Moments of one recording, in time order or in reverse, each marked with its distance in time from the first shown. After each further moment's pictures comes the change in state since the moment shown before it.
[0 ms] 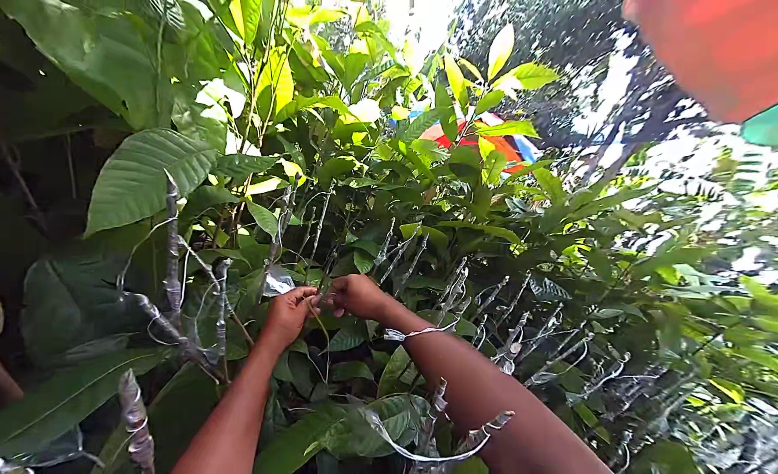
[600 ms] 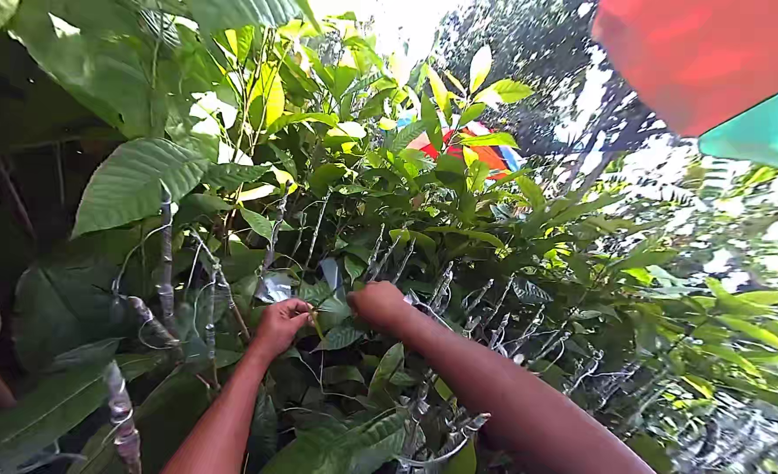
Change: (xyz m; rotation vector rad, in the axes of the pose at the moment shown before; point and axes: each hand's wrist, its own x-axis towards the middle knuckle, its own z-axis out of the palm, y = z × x) left_hand -0.010 -0.003 -0.002 -0.026 -0.088 0.048; right_hand -0.052 -0.015 -0.020 -0.712 -0.050 0.138
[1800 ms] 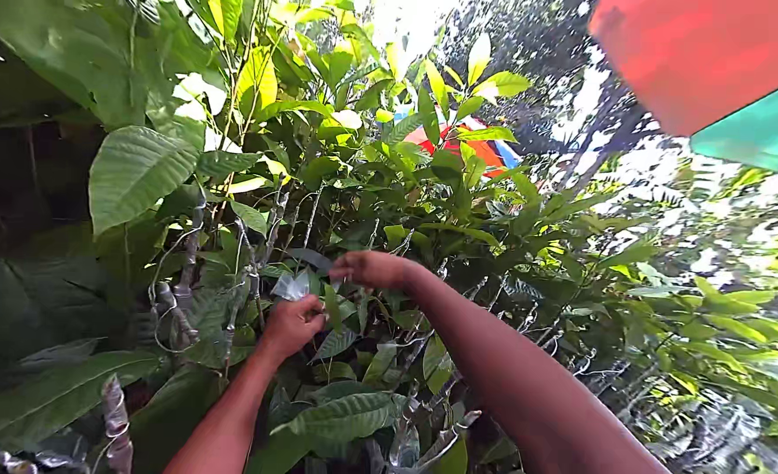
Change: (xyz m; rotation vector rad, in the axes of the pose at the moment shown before) left_hand 0.002 0.020 0.026 0.357 -0.036 0.180; right_hand 0.019 0.041 -0.035 0.586 -0.040 -0.222
